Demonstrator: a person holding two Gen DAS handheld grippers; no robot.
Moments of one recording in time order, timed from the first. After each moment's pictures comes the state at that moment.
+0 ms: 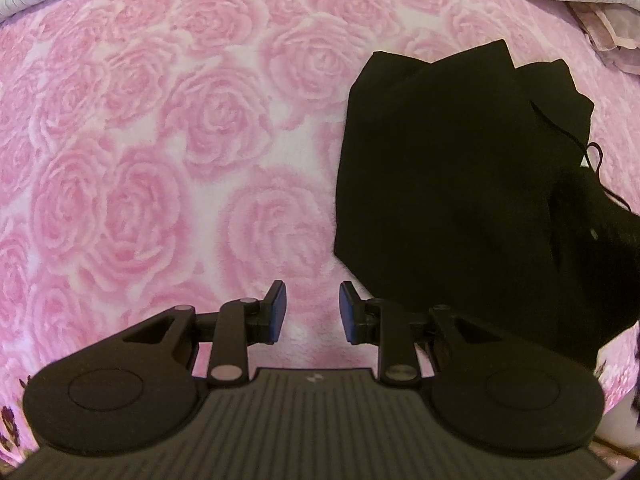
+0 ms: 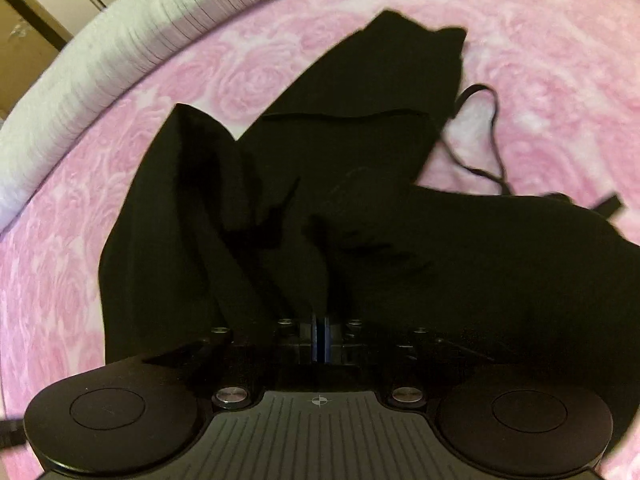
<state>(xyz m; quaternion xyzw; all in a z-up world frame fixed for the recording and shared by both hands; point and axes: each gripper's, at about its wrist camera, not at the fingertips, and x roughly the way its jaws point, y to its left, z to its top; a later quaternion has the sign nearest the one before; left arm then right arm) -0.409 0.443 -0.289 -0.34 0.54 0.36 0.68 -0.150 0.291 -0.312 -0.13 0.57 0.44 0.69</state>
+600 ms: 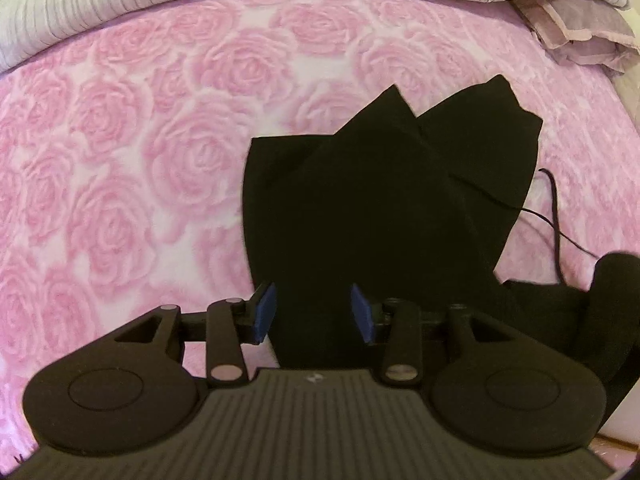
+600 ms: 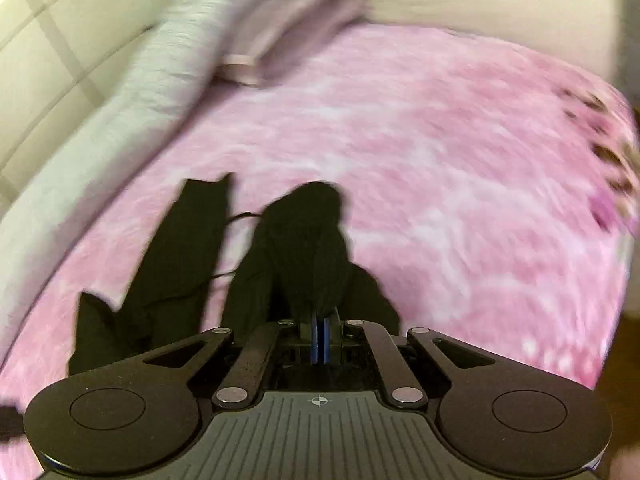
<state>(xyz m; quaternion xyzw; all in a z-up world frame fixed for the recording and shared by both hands) -0.282 0.475 -0.271 -0.31 0.53 0.31 0.72 -0.089 0.142 -0.246 0.02 0.49 0.28 0.83</state>
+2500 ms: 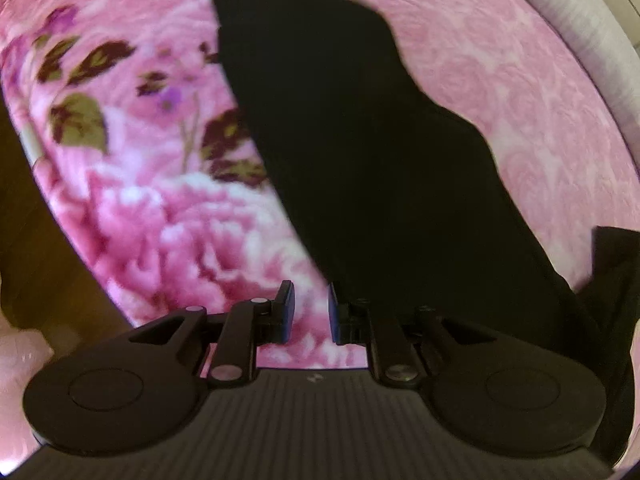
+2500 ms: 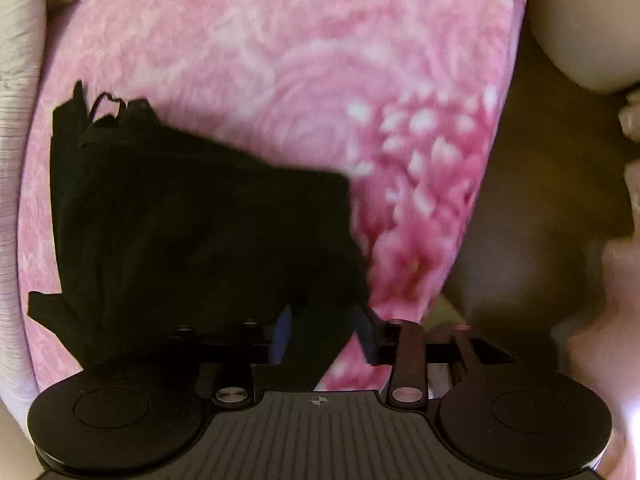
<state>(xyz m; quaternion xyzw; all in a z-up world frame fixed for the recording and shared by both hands) -0.660 0.338 -0.311 -0.55 0.33 0.58 0.51 -0.087 0.017 -0.312 0.09 0.72 0.13 0.68</state>
